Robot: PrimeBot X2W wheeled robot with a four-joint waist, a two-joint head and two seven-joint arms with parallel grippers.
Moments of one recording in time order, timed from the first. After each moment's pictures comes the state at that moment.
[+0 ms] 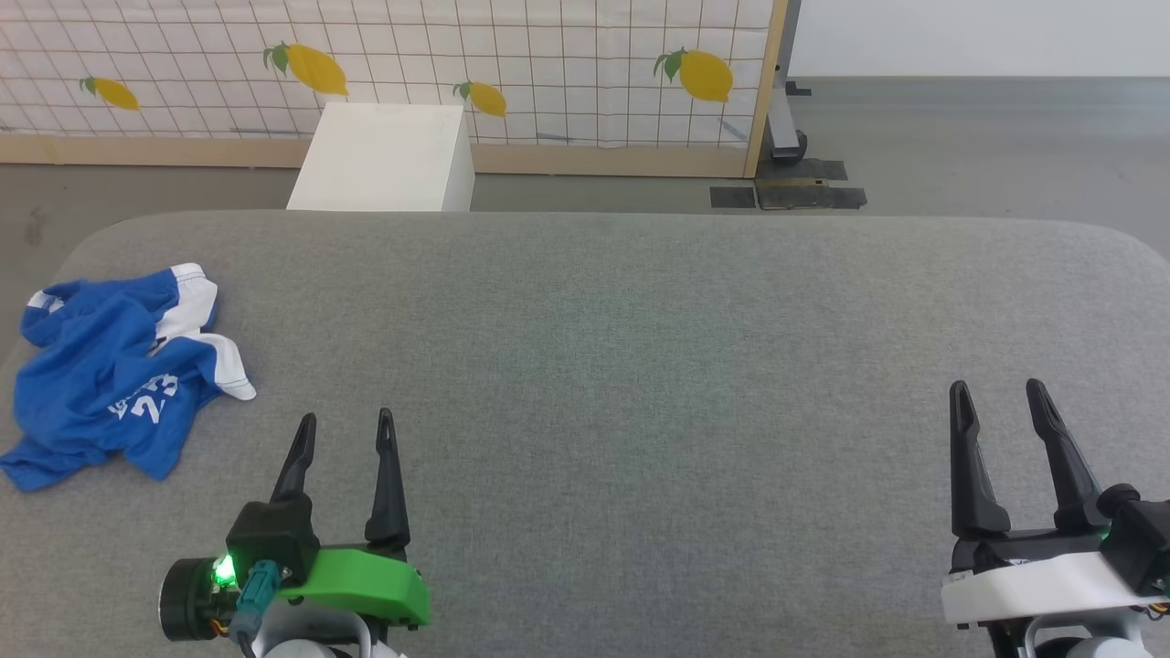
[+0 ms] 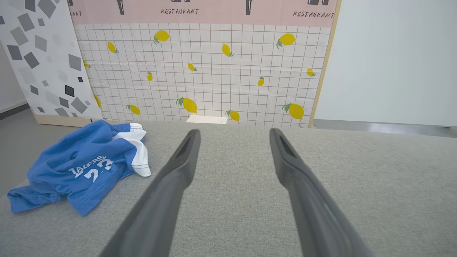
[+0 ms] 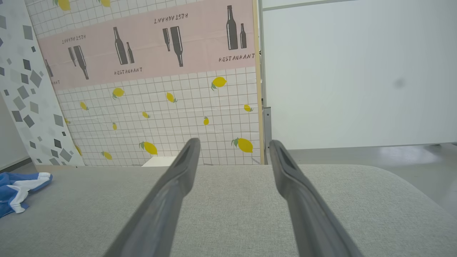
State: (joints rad) left arm 0.00 0.05 -0.06 0.06 -0.11 0.05 -0.23; right arm 0.06 -0.05 -0.08 -0.05 0.17 0.13 -0.24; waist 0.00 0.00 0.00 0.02
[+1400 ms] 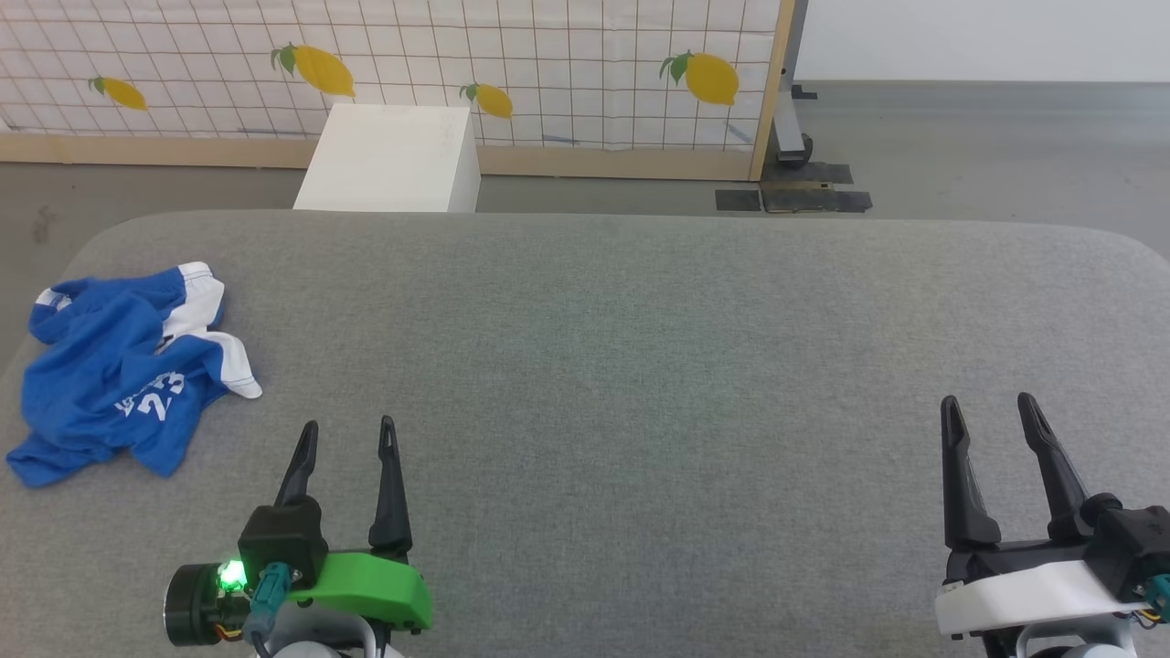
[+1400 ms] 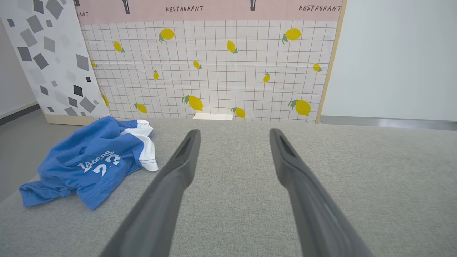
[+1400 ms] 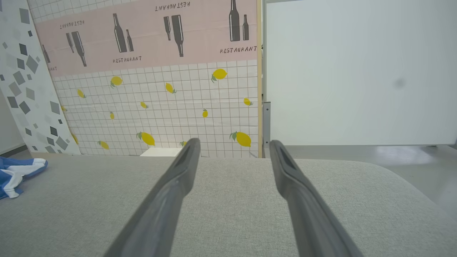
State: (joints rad) left arm -0.01 0.05 -0.06 0.10 -0.09 0.07 -0.26; right arm 0.06 -0.05 -0.08 -0.01 0.12 0.13 -0.26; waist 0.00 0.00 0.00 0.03
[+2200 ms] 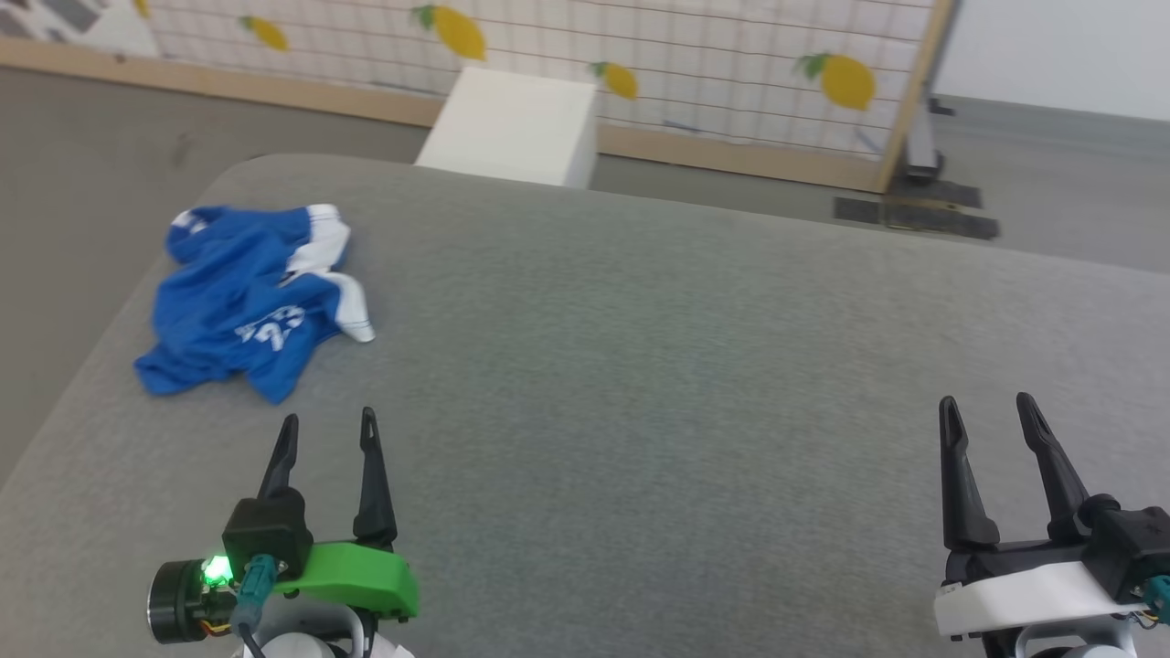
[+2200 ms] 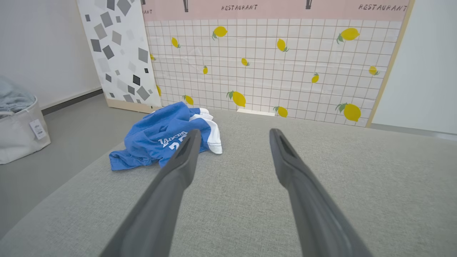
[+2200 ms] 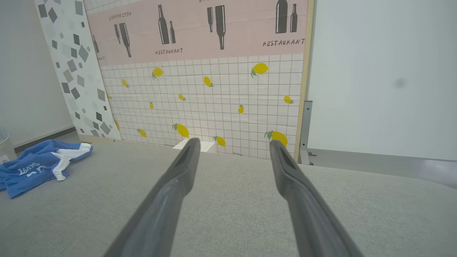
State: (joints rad) left arm -0.03 0.05 -0.03 0.11 -0.08 0.08 -0.26; right arm 0.07 -0.05 -0.08 -0.02 0.11 0.13 -0.26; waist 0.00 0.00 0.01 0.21
